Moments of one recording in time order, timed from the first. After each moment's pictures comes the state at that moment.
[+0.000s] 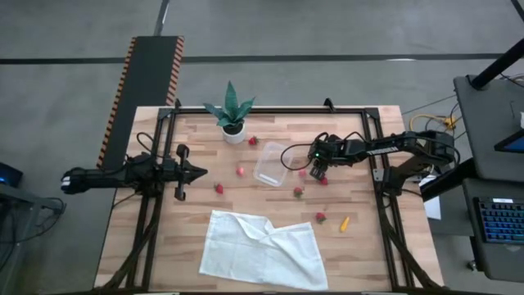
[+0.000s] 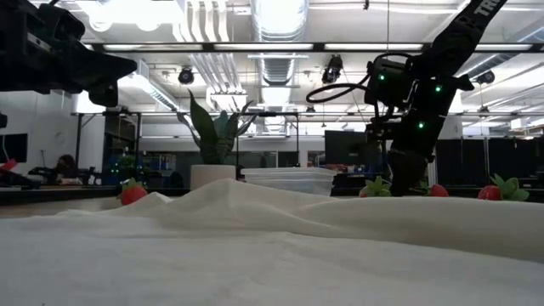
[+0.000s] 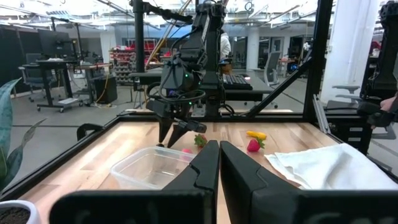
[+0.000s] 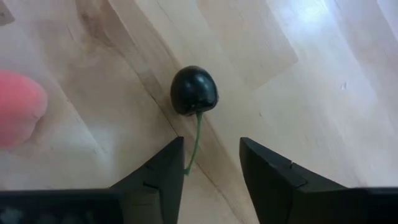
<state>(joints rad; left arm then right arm) 0.03 0.07 0.00 0.10 -0.01 0.01 -0.30 1.48 0.62 -0.33 0.29 0.16</state>
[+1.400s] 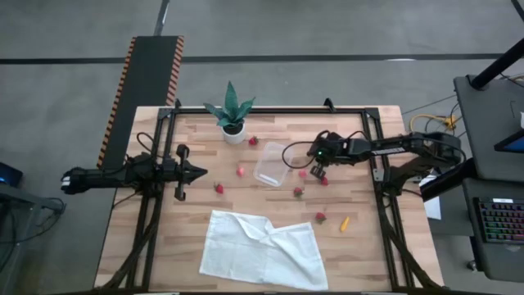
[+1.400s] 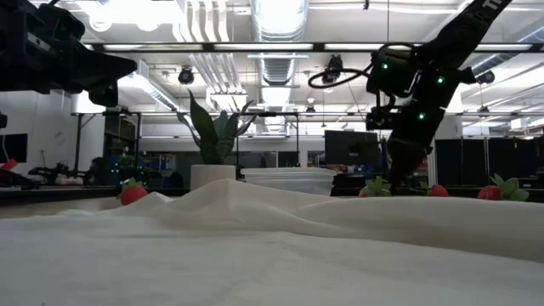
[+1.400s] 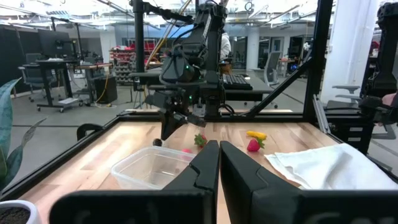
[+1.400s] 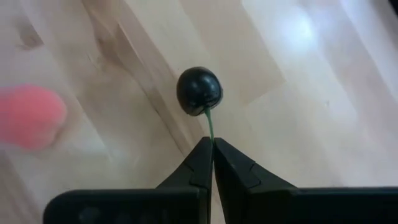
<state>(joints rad) 0.03 0.07 0.00 0.10 -0.01 0.01 -0.30 1.41 0.62 -0.33 0.28 0.12</state>
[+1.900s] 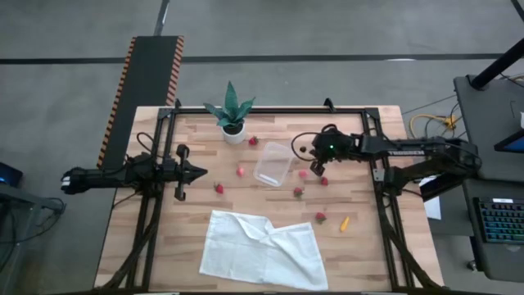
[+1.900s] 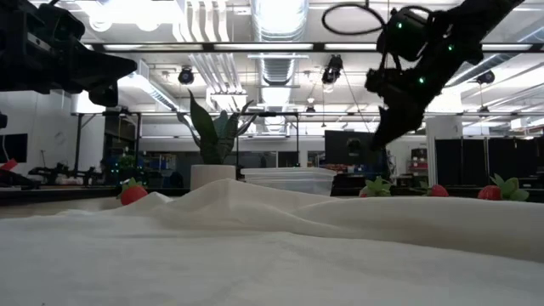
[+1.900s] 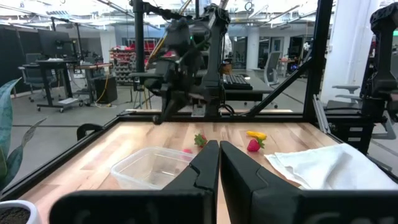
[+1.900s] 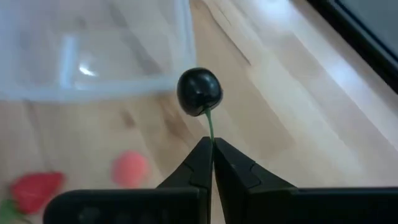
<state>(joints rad) 0.03 0.07 0.00 0.10 -0.01 0.01 -0.29 1.21 0.64 -0.27 0.15 0.14</state>
